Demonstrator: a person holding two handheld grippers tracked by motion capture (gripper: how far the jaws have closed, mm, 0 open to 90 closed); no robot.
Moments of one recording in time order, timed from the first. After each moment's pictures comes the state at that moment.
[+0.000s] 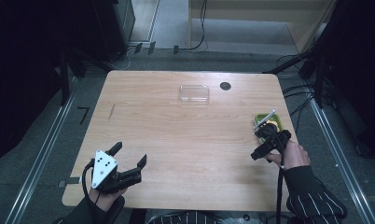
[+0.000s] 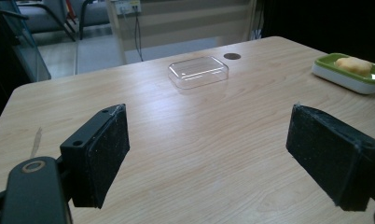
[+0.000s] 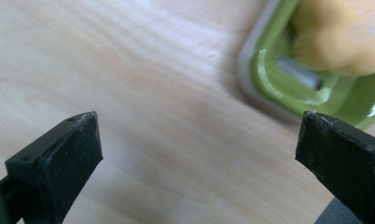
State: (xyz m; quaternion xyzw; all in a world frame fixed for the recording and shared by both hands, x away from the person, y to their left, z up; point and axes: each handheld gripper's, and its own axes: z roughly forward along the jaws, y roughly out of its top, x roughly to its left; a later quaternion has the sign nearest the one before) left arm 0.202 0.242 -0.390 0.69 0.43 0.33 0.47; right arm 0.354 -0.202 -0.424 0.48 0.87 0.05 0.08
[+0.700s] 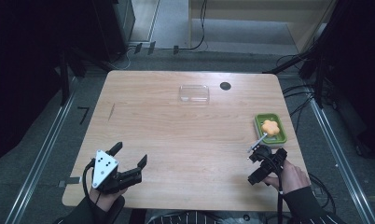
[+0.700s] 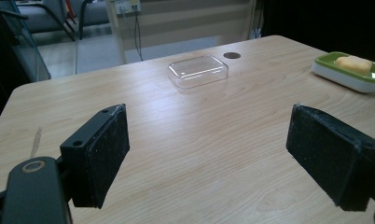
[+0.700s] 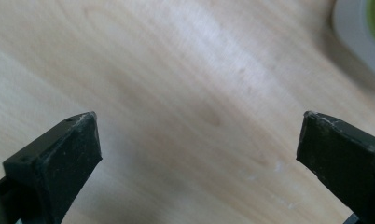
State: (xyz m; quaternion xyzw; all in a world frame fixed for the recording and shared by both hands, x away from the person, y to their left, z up) left arm 0.202 0.242 -0.390 0.69 0.43 0.34 0.47; right arm 0.296 -0.185 -0.443 0.43 0.90 0.03 0.08
